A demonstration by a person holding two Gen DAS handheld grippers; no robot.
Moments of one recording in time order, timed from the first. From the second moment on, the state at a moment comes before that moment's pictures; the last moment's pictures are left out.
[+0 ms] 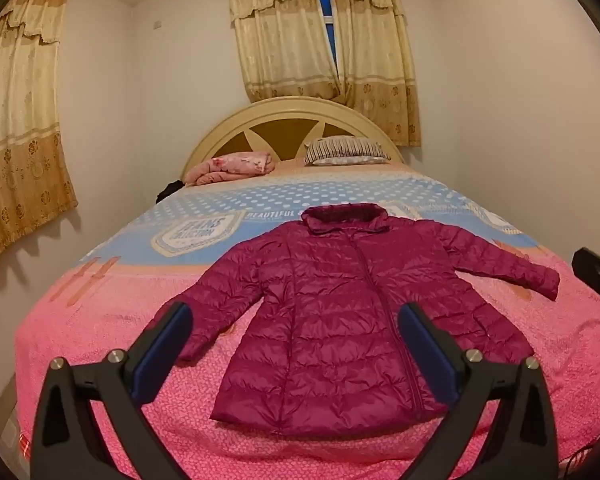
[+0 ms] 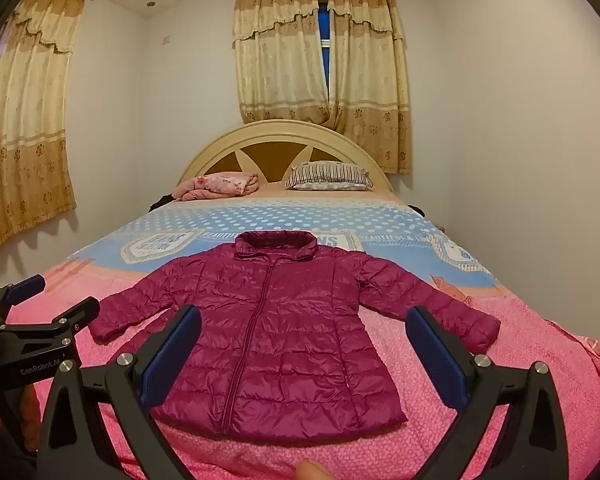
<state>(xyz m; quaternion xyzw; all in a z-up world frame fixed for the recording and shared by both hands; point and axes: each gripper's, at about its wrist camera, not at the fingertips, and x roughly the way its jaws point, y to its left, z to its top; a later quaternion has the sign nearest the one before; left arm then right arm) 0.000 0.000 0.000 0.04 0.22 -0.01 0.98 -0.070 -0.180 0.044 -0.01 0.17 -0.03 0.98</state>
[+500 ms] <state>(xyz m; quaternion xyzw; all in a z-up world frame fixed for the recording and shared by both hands) 0.000 0.006 0.002 0.03 0.21 0.00 0.98 -0.067 -0.182 0.036 0.00 0.18 -0.03 0.98</state>
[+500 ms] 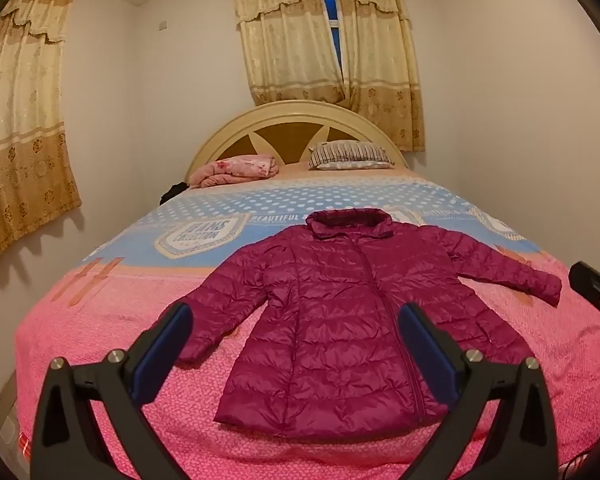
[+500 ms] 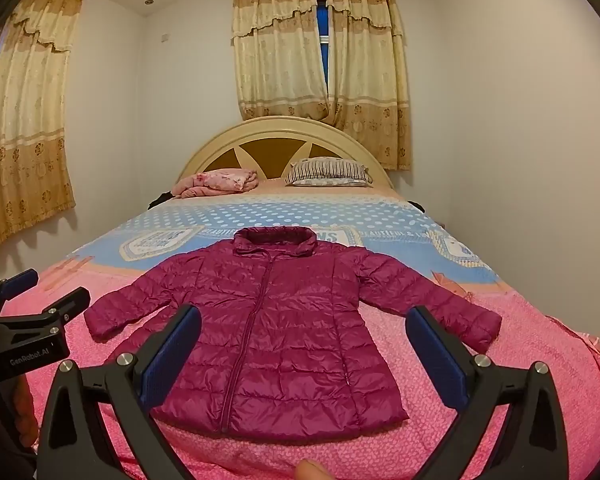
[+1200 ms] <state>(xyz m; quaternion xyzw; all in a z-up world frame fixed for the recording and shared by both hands) 0.001 0.007 0.002 0.04 0.20 0.00 0.98 -0.061 -0.179 0.030 0.00 0.19 -0.02 0.98</state>
